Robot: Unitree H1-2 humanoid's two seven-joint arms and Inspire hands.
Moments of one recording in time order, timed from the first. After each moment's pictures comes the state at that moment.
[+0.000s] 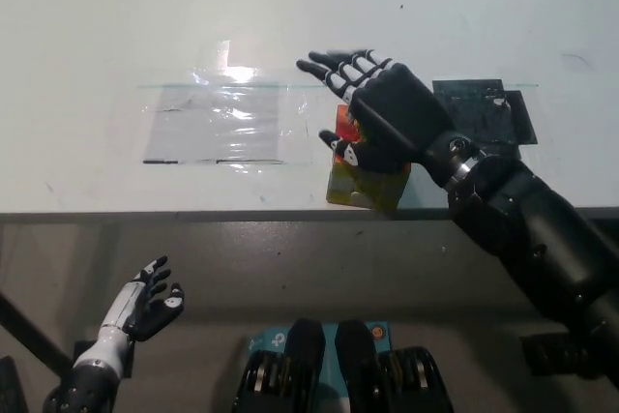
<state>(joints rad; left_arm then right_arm) -0.26 0.22 0.01 0.53 0.09 0.01 -0.02 -0.80 -0.28 0.53 0.47 -0.93 -0.26 -0.19</state>
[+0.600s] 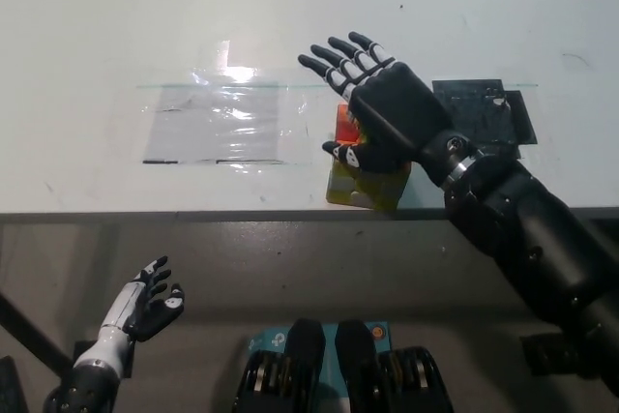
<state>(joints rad) -0.26 0.22 0.01 0.53 0.09 0.01 -0.02 -0.80 -0.25 0.52 0.45 -0.92 -0.25 -0.17</state>
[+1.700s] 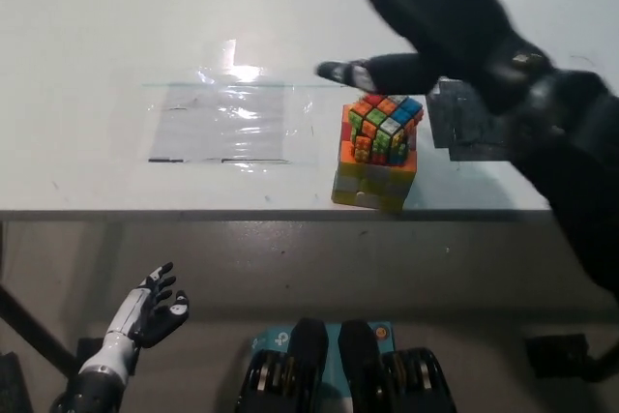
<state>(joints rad) -0.25 0.21 0.01 0.53 0.11 0.01 -0.02 -0.80 -0.34 0.28 -0.17 -0.76 -0.17 0.15</state>
